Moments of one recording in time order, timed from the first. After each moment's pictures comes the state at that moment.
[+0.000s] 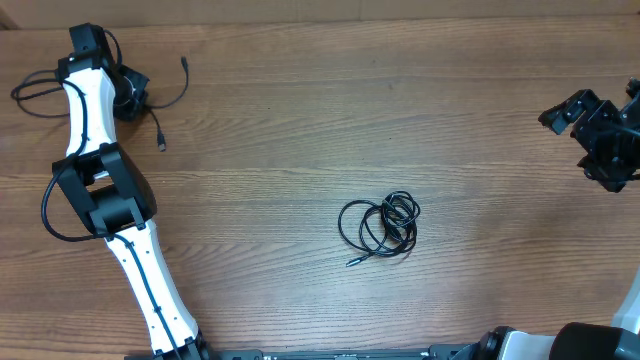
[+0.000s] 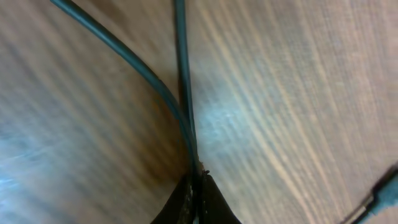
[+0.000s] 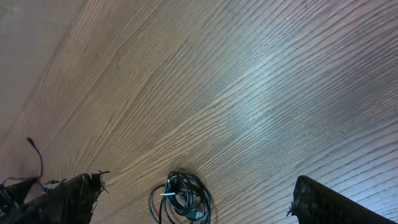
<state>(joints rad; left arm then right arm) 0.33 2.65 2.42 -0.97 0.09 -0.79 -0.43 1.50 1.65 -1.33 -0.36 0.33</state>
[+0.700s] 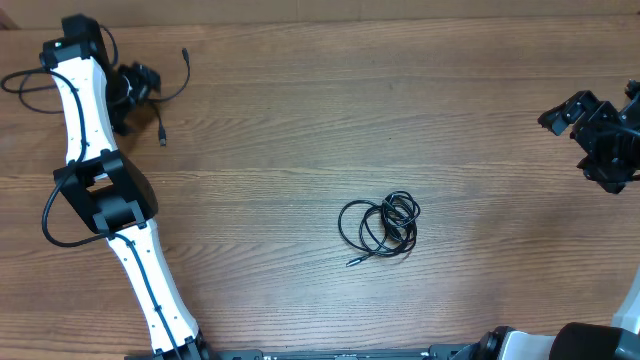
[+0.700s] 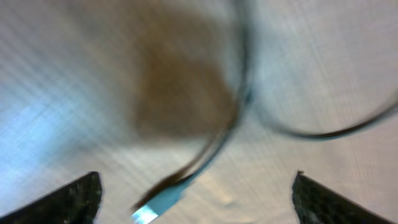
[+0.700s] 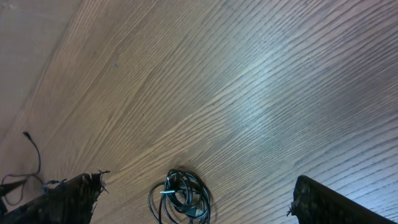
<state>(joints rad) 0.33 2.68 2.64 -1.41 0.14 -0.72 -0.43 1.50 1.65 -1.34 -0.36 0.33</state>
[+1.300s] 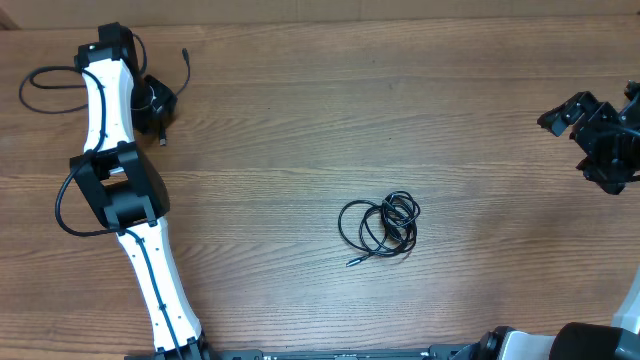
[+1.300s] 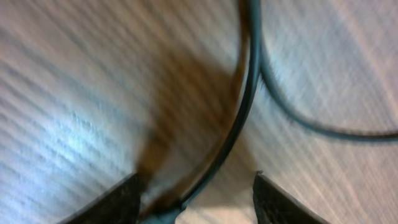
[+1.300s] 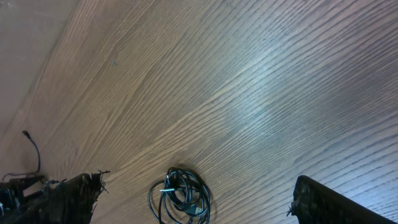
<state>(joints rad) 0.26 2.68 2.51 -1.28 0.03 -0.68 -0.43 1.50 1.65 -1.35 -0.36 0.33</state>
